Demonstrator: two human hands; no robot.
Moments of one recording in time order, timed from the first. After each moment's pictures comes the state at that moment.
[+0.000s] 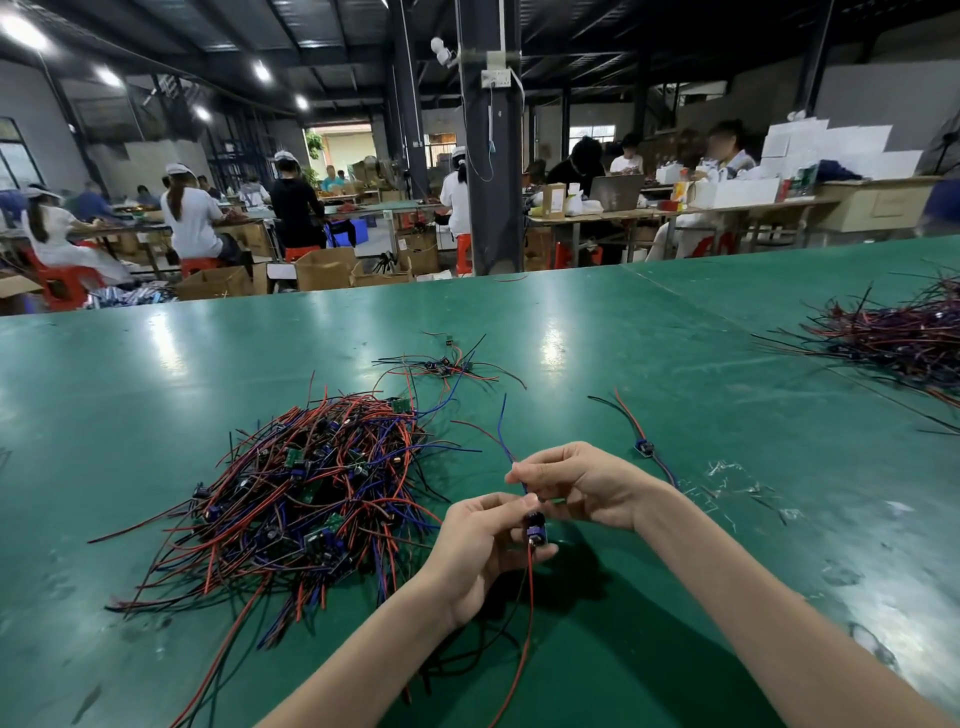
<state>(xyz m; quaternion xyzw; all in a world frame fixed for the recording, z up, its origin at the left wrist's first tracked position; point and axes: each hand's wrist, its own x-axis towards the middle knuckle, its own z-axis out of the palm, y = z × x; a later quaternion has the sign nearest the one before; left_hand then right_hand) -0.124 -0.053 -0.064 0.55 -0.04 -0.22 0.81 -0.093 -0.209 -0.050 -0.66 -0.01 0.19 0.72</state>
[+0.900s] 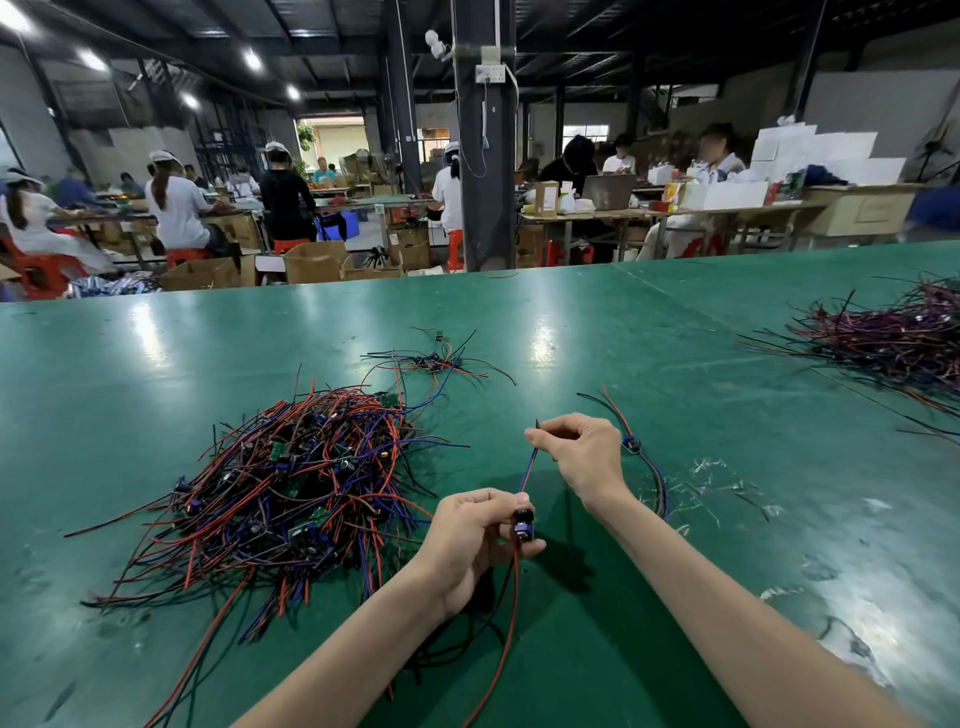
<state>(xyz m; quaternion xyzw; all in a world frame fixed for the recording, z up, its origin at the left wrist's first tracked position) -0.124 -0.056 -0.064 0.57 -0.04 -0.21 0.80 -0.062 -0.212 -0.079 -0.75 0.10 -0.26 0.60</state>
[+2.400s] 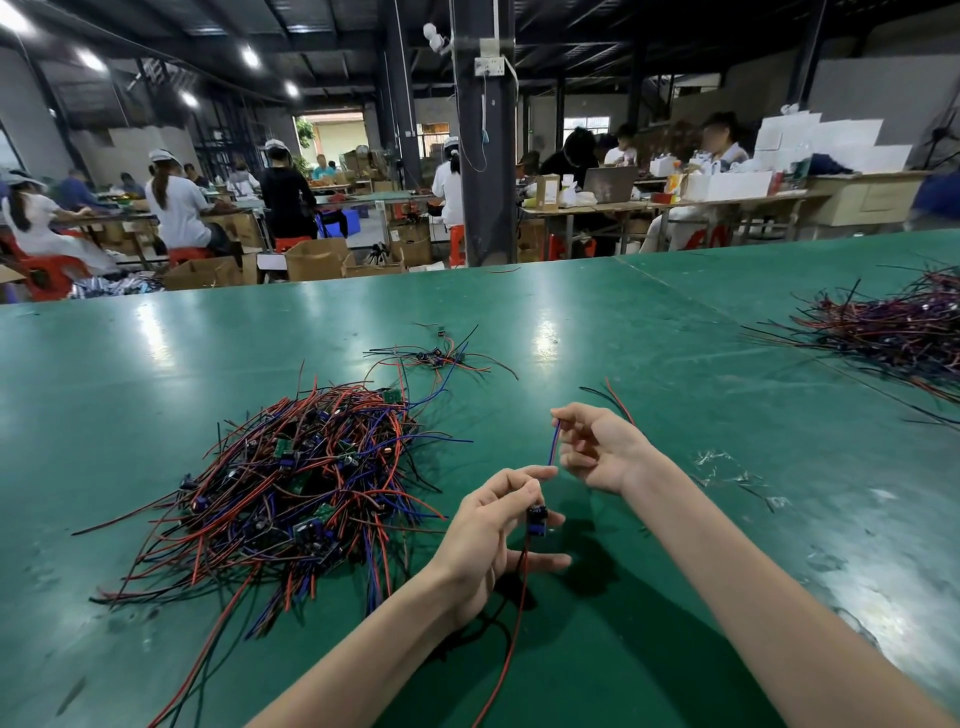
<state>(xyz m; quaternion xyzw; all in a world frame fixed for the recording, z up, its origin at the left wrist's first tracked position) -0.134 -0.057 -0.068 0.55 -0.15 -0.22 0.79 -0.069 -0.227 -0.048 -0.48 0.18 0.06 0.86</state>
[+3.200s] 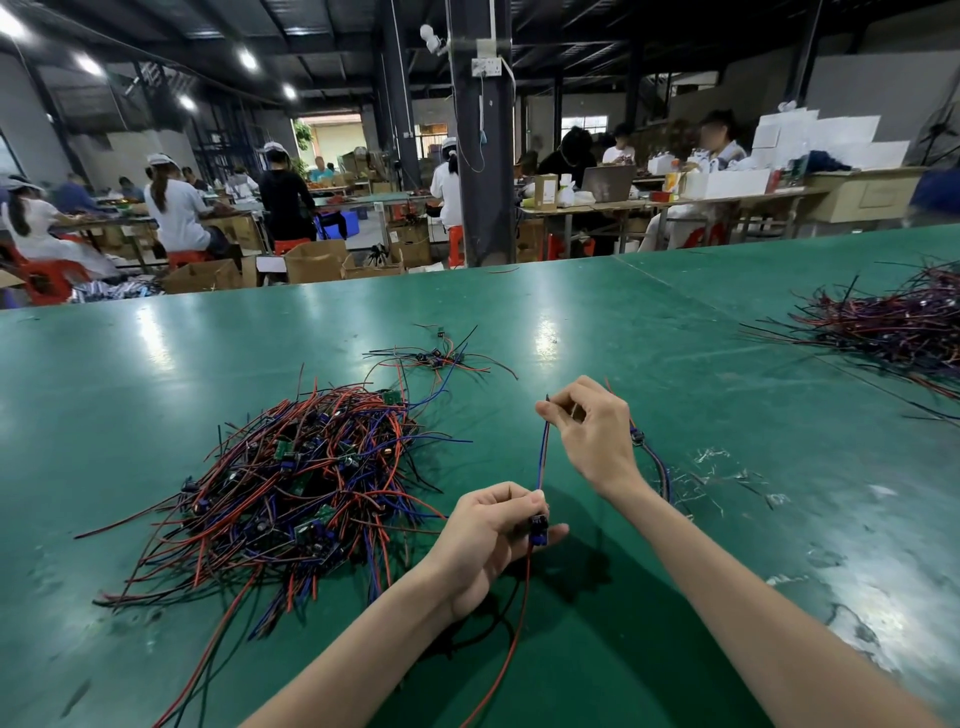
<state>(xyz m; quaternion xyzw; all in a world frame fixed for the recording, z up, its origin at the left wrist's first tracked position) -0.128 -0.060 -0.067 0.52 -0.08 -0.26 0.81 -0.071 -0.217 -0.062 -0.81 -0.01 -0.40 0.43</state>
